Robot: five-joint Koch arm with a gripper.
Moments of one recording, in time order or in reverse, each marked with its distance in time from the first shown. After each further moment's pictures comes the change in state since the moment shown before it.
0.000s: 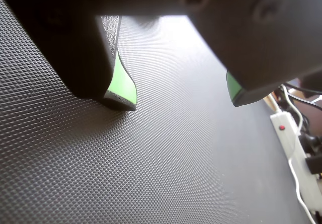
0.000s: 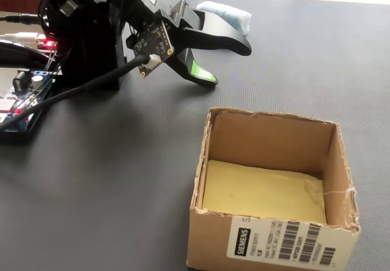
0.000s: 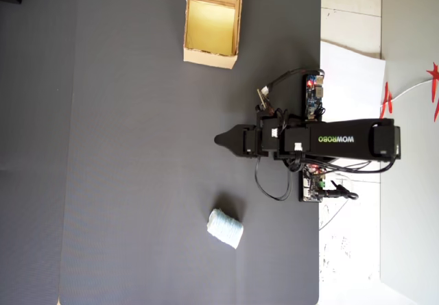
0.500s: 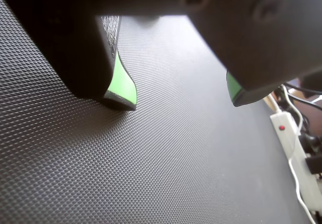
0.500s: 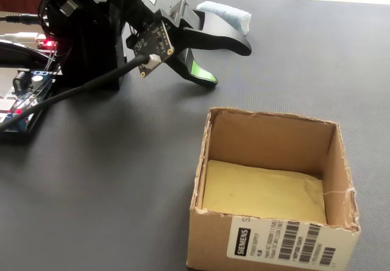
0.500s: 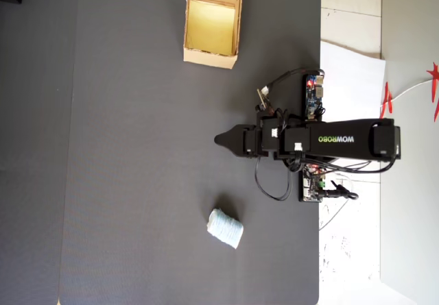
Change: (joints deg) arm 0.0 0.0 0.0 0.0 0.0
